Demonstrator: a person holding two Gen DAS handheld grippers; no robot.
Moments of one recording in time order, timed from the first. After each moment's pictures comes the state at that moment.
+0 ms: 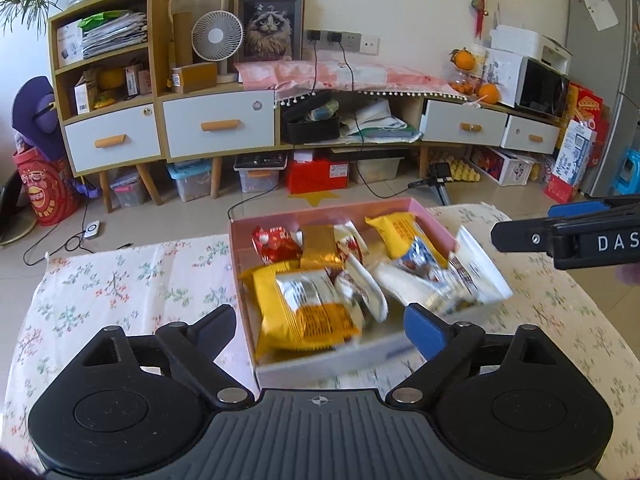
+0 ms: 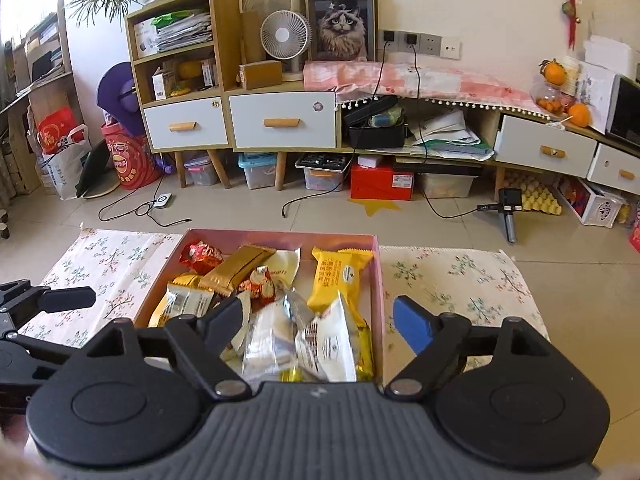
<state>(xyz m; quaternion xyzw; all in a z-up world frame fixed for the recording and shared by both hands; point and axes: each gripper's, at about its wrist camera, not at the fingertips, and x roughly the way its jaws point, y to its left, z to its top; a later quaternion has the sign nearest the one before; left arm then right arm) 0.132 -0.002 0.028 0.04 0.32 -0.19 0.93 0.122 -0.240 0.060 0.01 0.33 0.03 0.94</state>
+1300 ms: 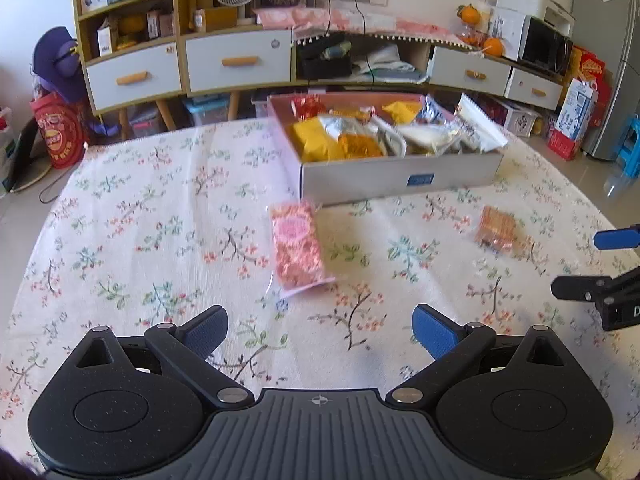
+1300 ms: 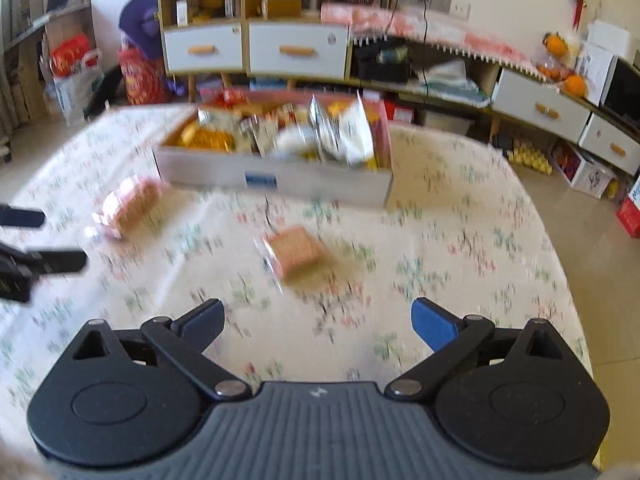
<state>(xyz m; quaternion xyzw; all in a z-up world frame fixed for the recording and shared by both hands) 0.039 0.064 -0.036 0.05 0.39 -0.18 0.90 0.016 -0.223 -0.022 -0.05 0.40 0.03 0.91</state>
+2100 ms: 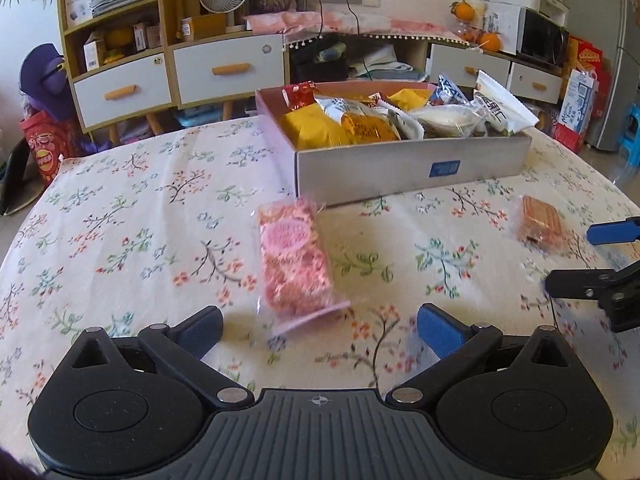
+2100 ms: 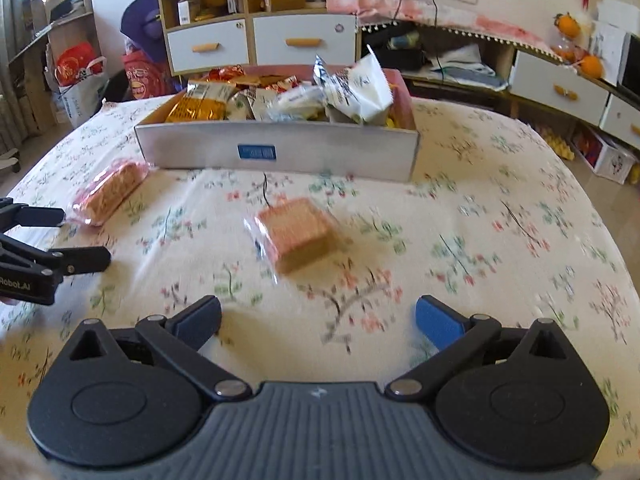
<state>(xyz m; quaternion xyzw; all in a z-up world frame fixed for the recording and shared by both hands) 0.078 0.045 -0.078 0.07 0.36 -0.18 0.91 0.044 -0.225 -0.060 -0.01 0.37 0.06 0.93</state>
